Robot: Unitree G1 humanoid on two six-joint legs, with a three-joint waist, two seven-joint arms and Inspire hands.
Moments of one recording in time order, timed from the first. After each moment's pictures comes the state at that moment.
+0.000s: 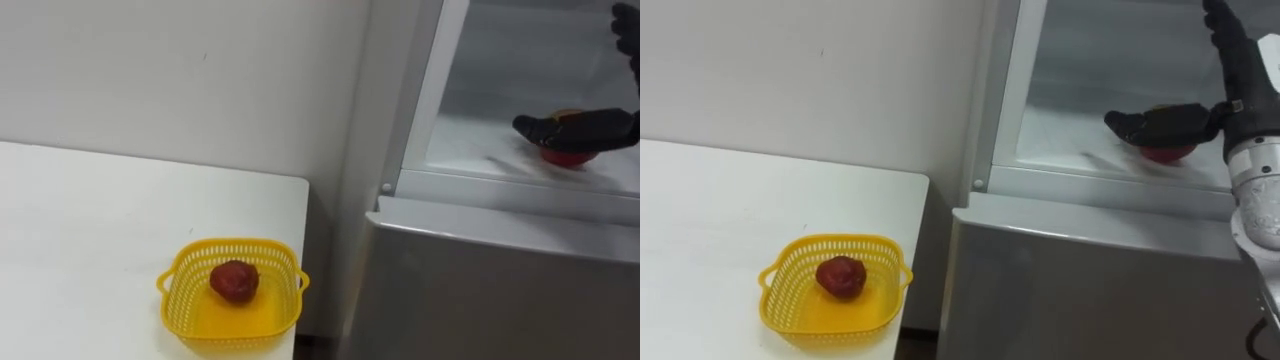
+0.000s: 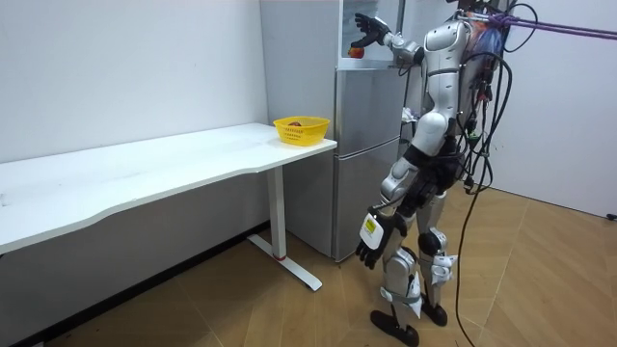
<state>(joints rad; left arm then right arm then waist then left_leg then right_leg) 0.21 0.31 0.03 0.93 0.45 0.13 -0.21 -0.69 -0.74 -0.01 0.34 0.02 0.07 -0.21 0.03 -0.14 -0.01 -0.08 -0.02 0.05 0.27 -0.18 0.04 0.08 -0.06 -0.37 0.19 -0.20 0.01</state>
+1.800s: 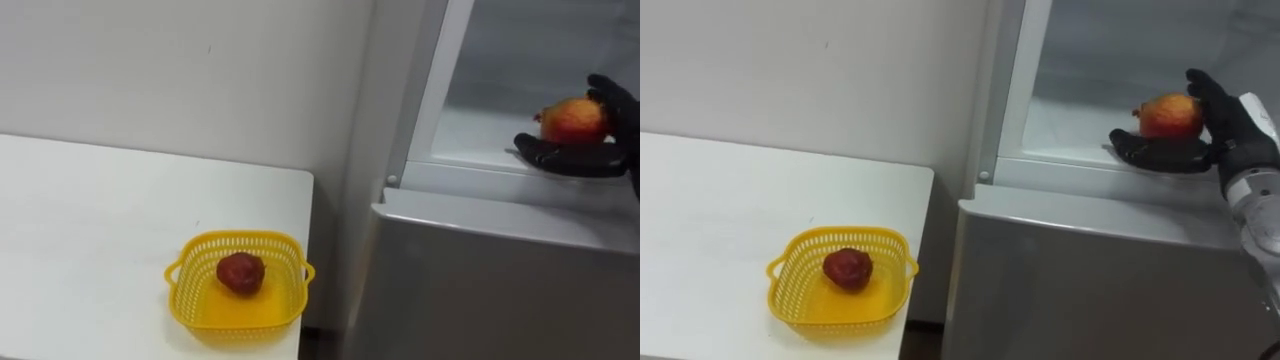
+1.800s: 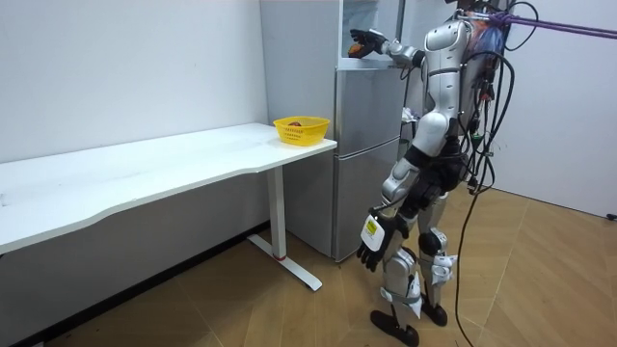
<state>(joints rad) 0.19 0.32 0.02 0.94 0.44 0.16 -0.21 -0.75 -0.75 0.02 0.62 0.13 0.07 -0.02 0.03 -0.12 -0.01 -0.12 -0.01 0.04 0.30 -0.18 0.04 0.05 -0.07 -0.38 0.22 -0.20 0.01</state>
